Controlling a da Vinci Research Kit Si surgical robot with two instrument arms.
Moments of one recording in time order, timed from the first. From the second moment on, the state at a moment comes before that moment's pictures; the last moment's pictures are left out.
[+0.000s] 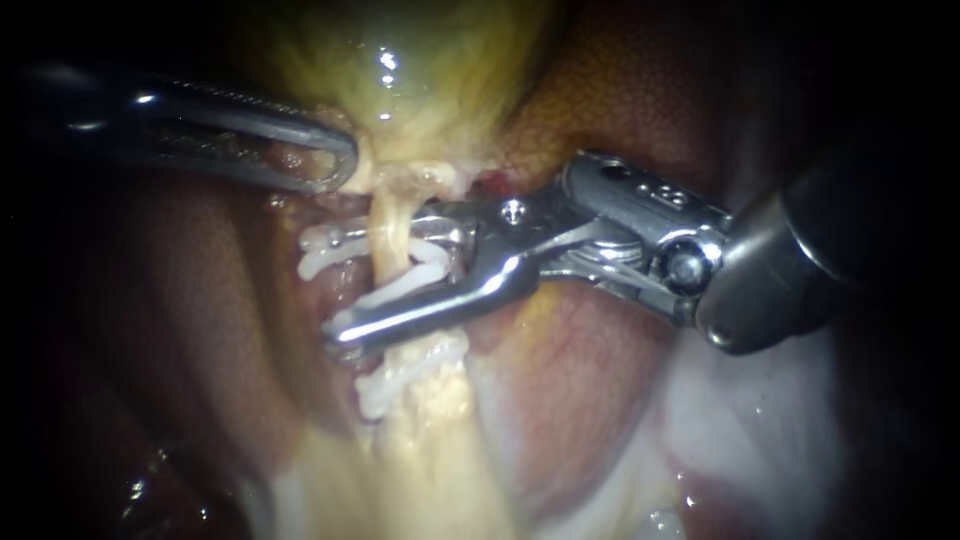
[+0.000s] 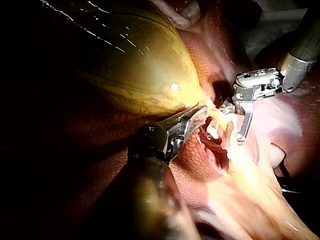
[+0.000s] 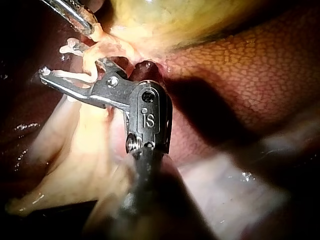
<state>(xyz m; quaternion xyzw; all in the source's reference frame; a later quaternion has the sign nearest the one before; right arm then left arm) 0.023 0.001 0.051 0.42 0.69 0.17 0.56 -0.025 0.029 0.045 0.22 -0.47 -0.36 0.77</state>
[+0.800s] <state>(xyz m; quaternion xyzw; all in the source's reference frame) 0.023 0.002 0.053 0.42 0.67 0.24 0.56 -0.025 0.029 0.045 0.22 -0.47 -0.36 0.77</state>
